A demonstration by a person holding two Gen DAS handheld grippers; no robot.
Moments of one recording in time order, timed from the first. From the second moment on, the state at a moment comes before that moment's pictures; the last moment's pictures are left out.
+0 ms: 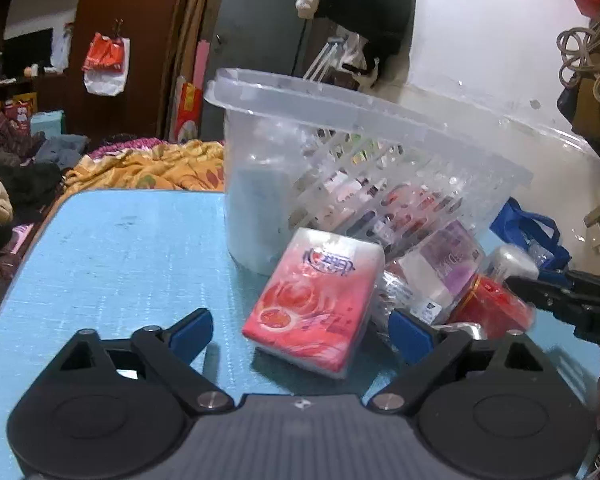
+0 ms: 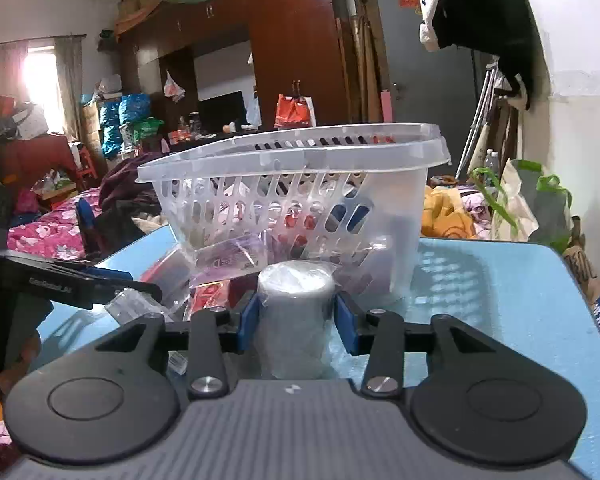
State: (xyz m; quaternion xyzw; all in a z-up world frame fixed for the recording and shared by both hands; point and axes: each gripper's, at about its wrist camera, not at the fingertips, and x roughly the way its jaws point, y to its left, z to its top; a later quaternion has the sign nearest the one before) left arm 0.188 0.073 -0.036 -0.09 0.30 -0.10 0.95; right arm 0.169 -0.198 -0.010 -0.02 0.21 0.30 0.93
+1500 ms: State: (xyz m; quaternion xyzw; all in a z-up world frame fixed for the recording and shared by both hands) left arm 0.121 0.063 0.010 -0.08 0.13 -0.12 0.98; right arm 0.143 -0.223 0.024 -0.02 0.14 0.25 0.96
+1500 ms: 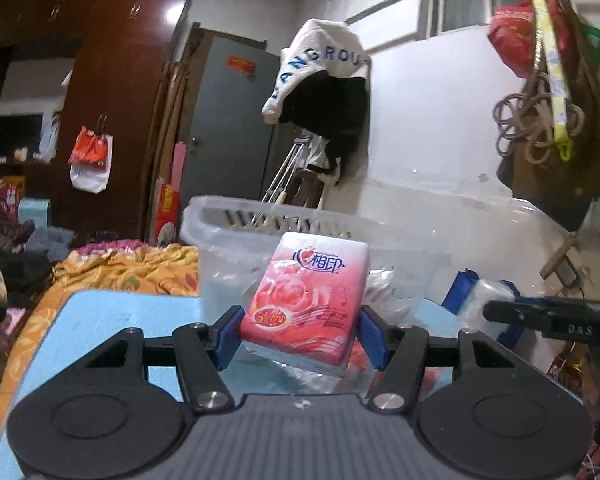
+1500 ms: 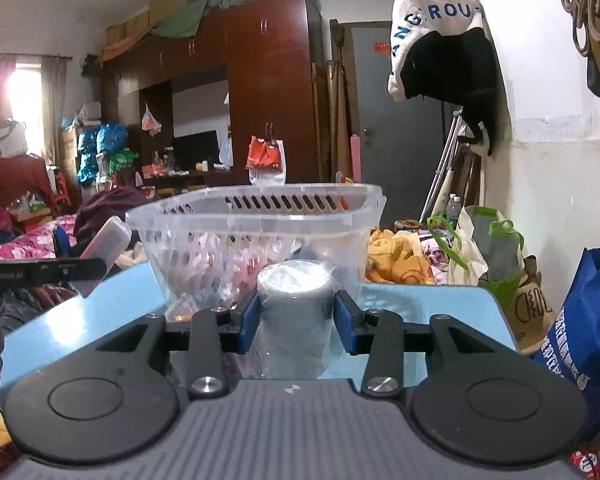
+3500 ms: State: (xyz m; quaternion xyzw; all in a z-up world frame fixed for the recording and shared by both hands) left arm 0.073 0.047 -0.040 -0.02 0.24 -0.04 0.97; right arm 0.159 -0.202 -0.002 -0.03 0.21 0.30 0.93
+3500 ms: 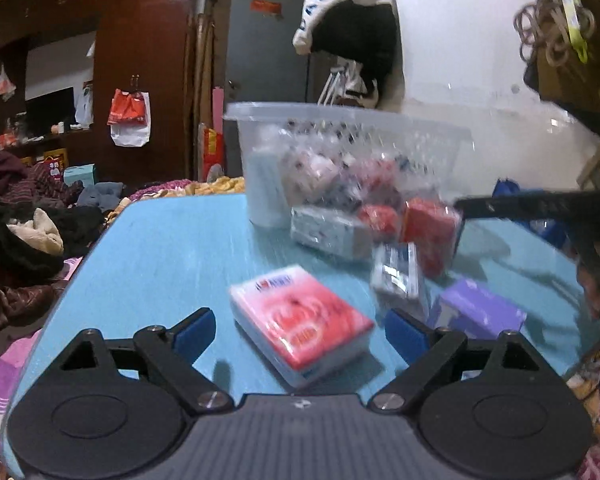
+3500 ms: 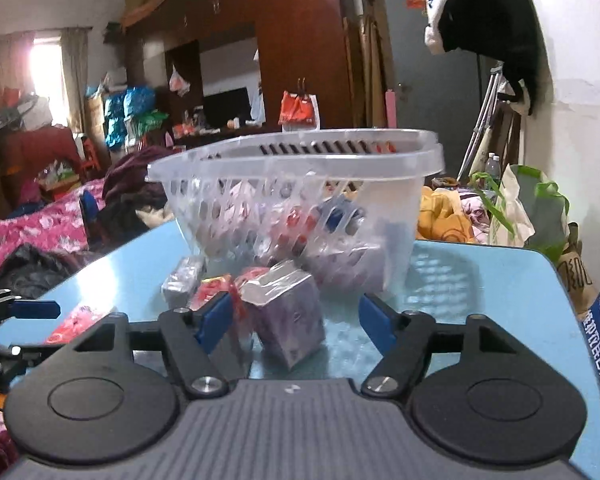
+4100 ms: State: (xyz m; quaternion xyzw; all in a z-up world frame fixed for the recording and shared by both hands) left arm 0.067 0.026 -0.060 0.01 0.19 -0.02 0.98; right arm 0.158 -0.190 -0.009 -0.05 0.20 0.29 0.93
